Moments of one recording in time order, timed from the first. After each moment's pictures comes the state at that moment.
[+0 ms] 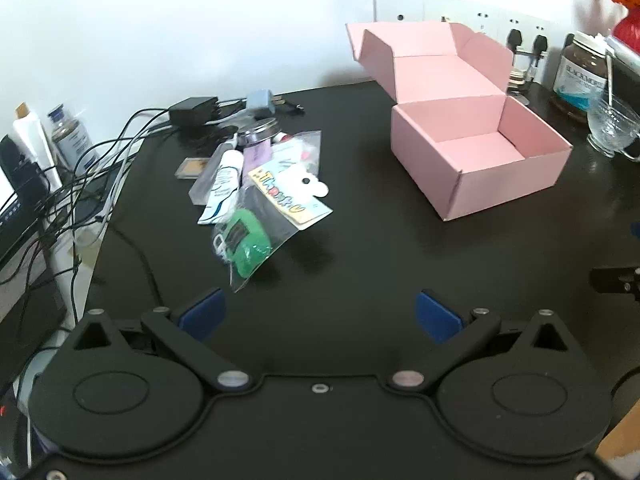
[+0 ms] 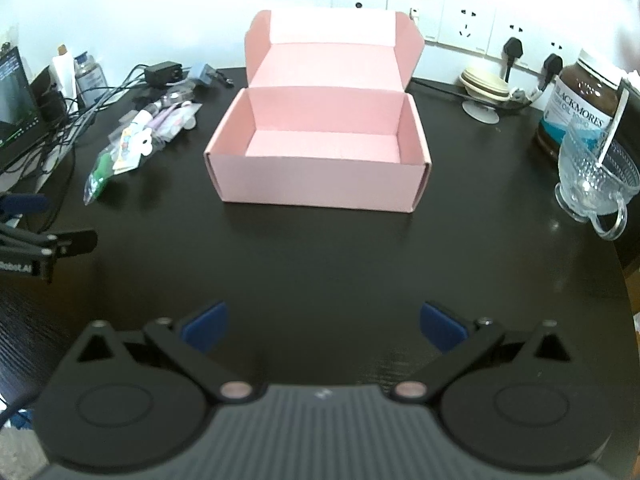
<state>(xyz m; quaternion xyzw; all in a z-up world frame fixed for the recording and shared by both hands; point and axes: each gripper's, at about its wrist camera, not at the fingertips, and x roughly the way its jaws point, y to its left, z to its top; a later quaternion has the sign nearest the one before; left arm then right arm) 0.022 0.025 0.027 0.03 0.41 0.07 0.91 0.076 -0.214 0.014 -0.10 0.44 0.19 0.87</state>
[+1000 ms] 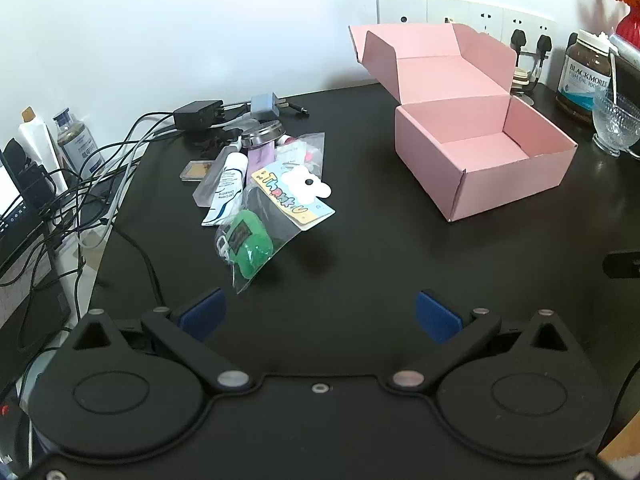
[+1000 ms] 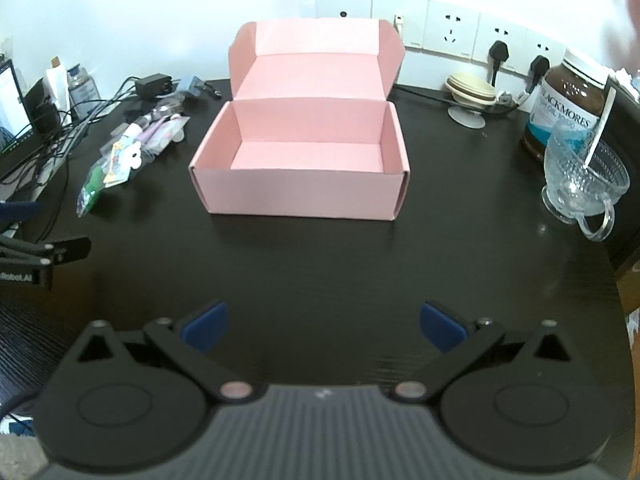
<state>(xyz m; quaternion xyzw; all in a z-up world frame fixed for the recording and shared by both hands) 0.022 0.023 0.023 0.03 0.41 0.07 0.91 0.079 -0.226 0.019 -0.09 0.43 0.18 0.88</state>
